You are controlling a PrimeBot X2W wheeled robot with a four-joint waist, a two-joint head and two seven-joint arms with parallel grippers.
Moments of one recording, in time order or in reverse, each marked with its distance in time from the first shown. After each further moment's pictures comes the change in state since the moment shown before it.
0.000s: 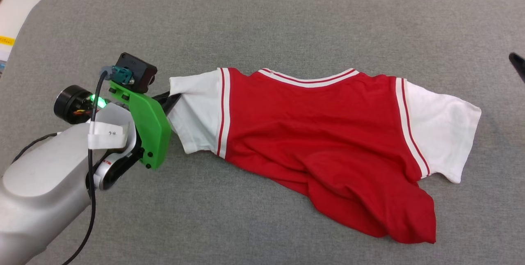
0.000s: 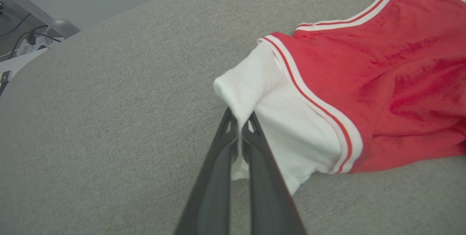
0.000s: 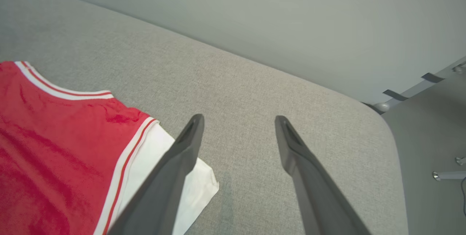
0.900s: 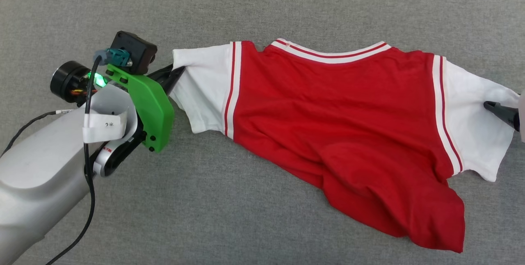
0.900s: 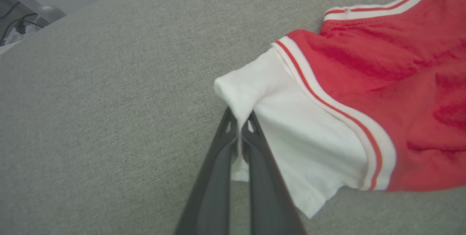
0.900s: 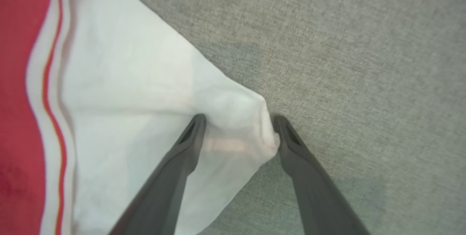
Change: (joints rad) left arm -0.049 0.006 0.027 -0.072 0.043 0.034 -0.036; right arm -0.139 -0.002 0.281 0.287 0.189 -0.001 0.307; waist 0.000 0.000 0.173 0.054
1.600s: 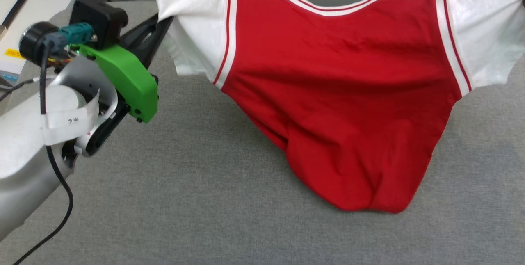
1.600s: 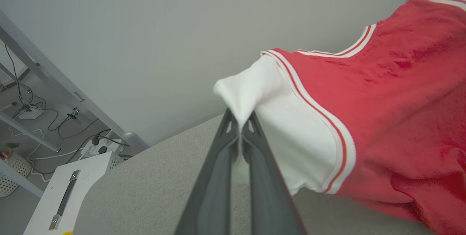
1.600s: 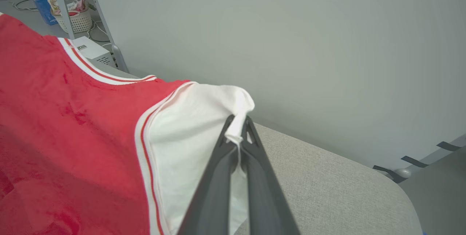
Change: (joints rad) left arm -0.046 0.046 0.077 -0.086 0.039 0.030 -0.140; right arm -0.057 -0.086 -0.061 -0.208 0.024 0.001 -0.543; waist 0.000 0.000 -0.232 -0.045
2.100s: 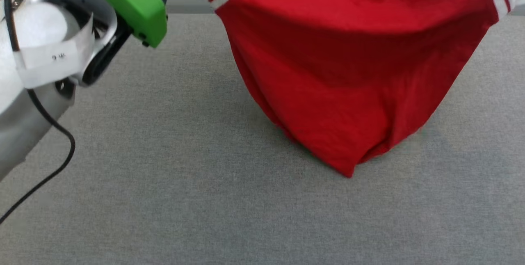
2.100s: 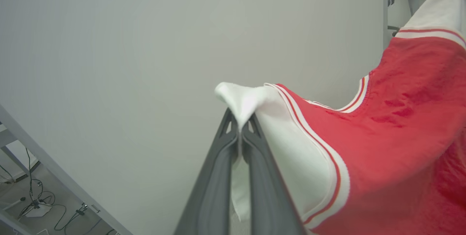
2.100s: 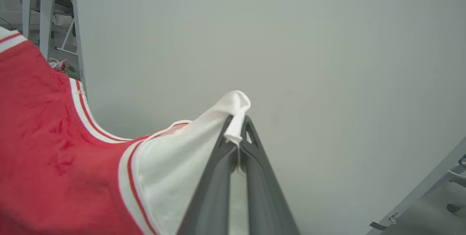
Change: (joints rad) left arm -0.242 -0.087 0.050 0.025 0.064 -0.032 0.002; right arm -0.156 0.061 -0.128 -0.071 -0.151 0.000 -0.028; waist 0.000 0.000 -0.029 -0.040
